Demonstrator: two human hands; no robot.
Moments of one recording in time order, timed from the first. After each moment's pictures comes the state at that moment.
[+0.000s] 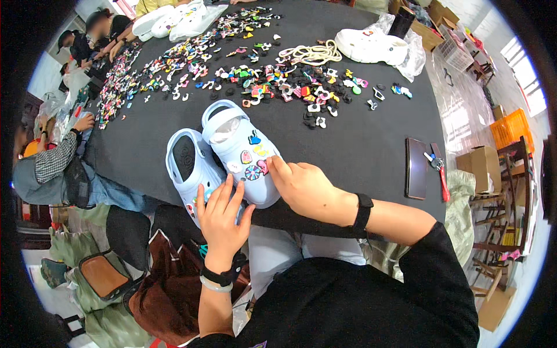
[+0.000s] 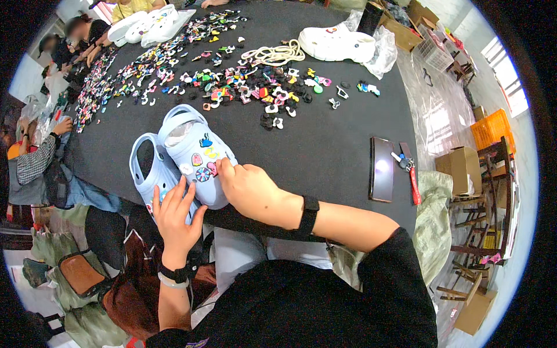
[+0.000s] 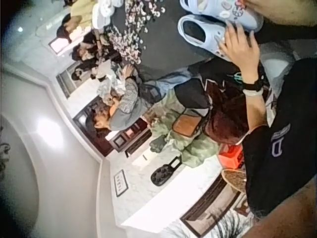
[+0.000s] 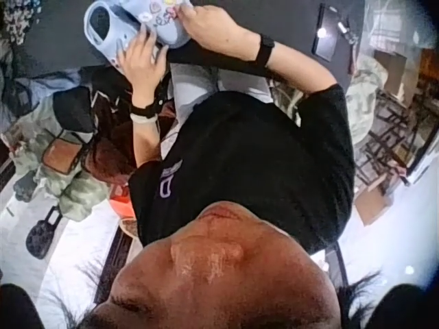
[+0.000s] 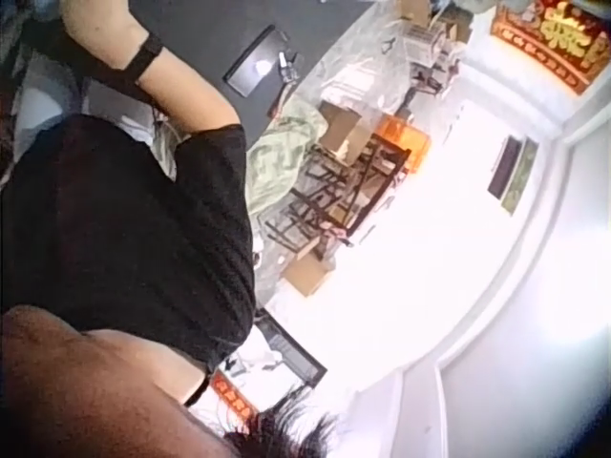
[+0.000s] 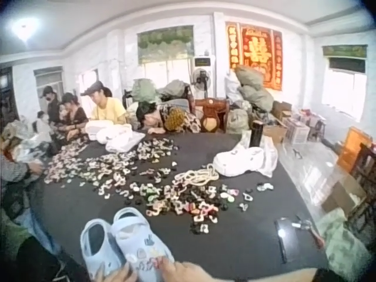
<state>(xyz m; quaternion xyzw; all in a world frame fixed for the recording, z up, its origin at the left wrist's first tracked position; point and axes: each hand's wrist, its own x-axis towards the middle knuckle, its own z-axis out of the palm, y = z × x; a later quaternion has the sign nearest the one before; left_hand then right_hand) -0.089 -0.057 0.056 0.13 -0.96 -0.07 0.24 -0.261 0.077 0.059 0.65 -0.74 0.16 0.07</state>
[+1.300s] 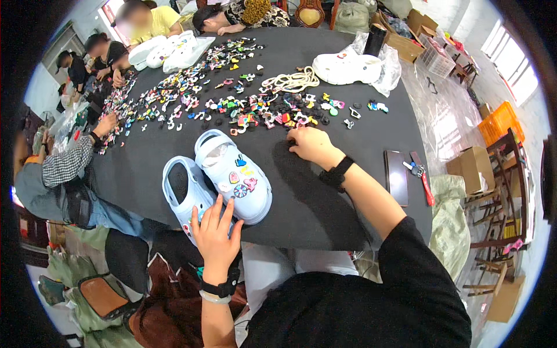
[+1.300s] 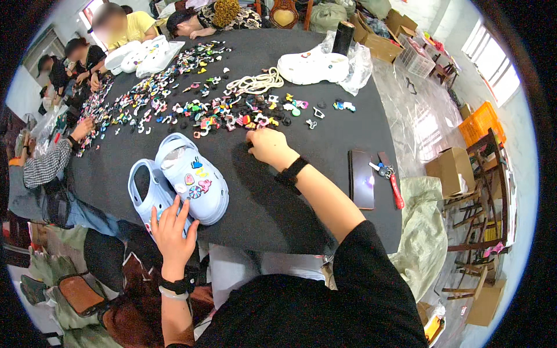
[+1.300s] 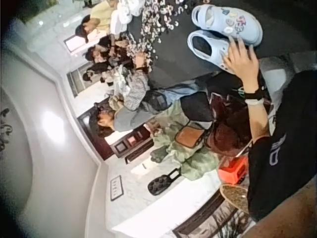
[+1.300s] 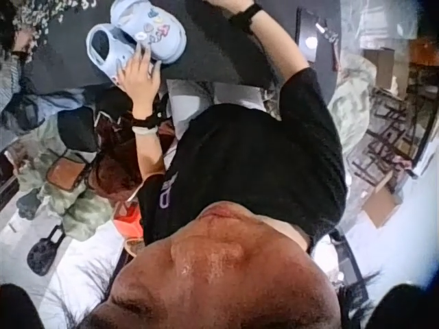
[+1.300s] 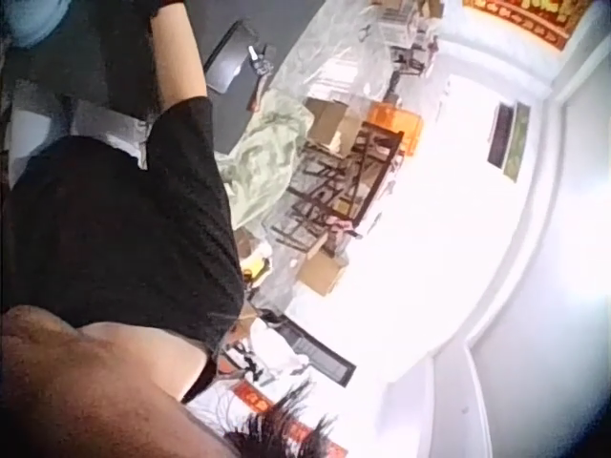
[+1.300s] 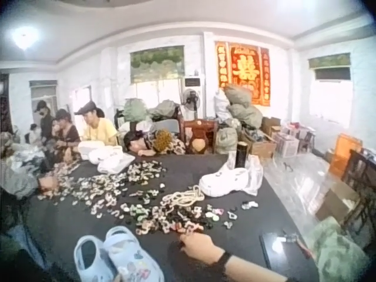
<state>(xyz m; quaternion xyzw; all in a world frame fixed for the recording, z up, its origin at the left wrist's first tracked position) -0.088 -0.048 0.057 0.14 -0.96 -0.03 0.25 -0.402 0.069 0.026 0.47 -0.87 0.15 -0.04</state>
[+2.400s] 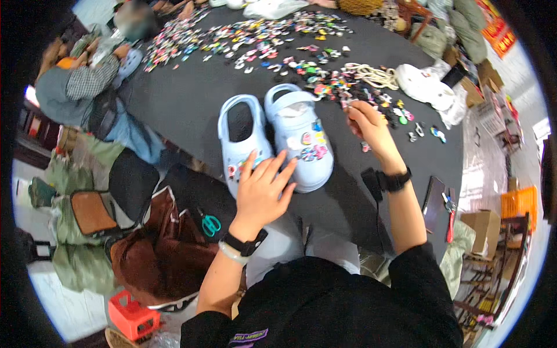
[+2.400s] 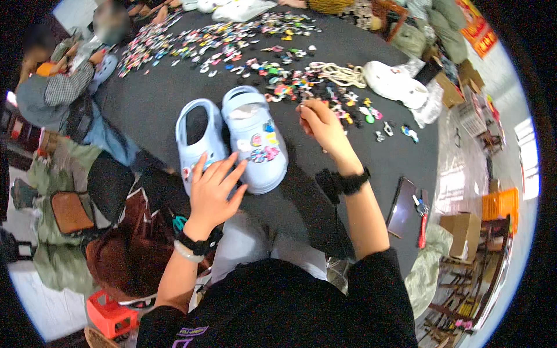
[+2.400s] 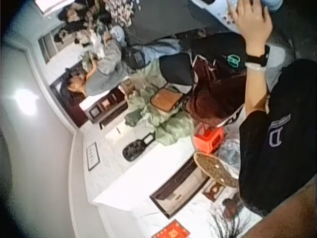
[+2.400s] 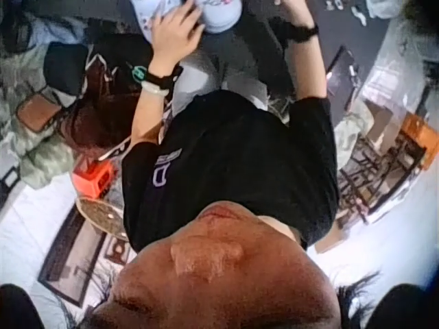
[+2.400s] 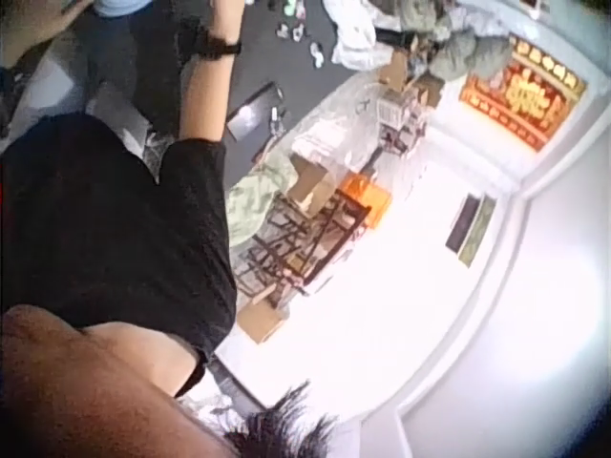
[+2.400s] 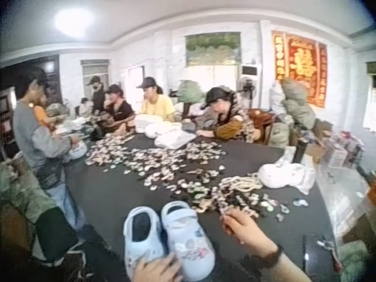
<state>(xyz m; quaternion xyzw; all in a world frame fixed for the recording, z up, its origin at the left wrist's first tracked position) -0.087 -0.052 0.058 0.15 -0.94 -0.09 0.28 -0.357 0.039 0.078 0.37 -0.68 0.57 -0.28</state>
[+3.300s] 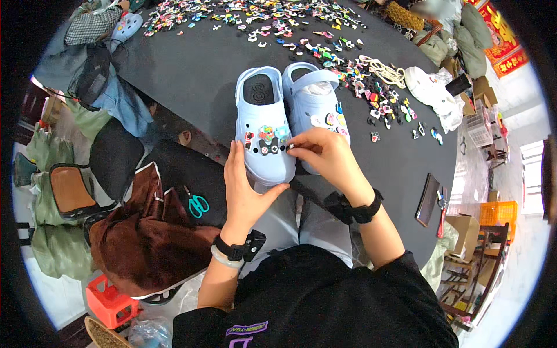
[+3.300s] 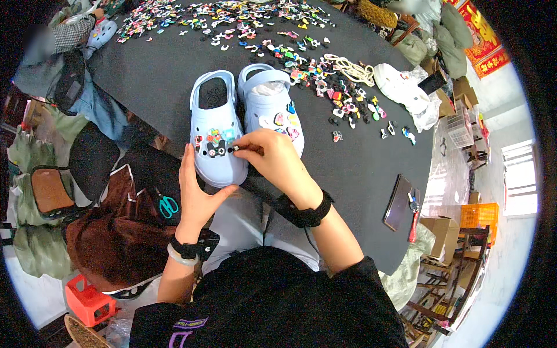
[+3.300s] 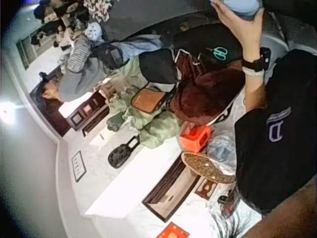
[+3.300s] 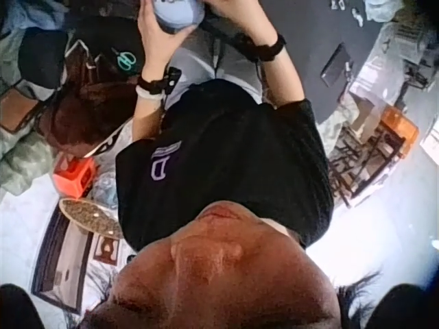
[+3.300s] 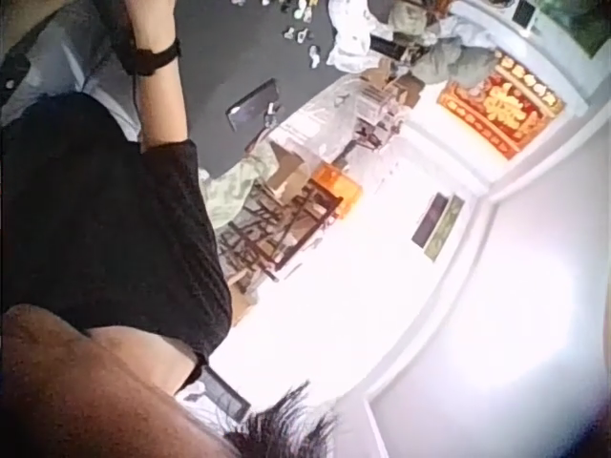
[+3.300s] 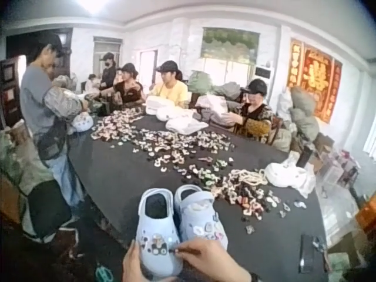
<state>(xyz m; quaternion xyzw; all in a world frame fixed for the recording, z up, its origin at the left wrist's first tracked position) -0.019 -0.052 0.009 0.34 -0.82 -0.31 0.35 -0.209 0.012 0.081 0.51 -0.69 0.44 -0.26</state>
